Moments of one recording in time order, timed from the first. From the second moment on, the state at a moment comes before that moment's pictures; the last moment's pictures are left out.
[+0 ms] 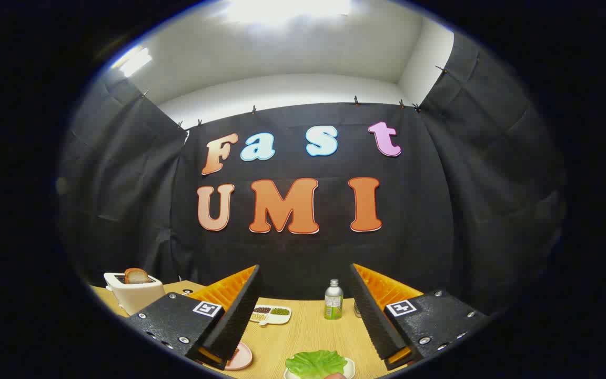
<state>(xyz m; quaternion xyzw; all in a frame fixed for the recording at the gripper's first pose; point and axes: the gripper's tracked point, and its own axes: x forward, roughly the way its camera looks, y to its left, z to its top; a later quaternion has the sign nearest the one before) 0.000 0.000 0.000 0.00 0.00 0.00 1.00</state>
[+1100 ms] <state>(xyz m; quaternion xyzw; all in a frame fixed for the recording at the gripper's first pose) 0.037 -0.004 -0.042 0.03 0.07 -0.01 1.00</state>
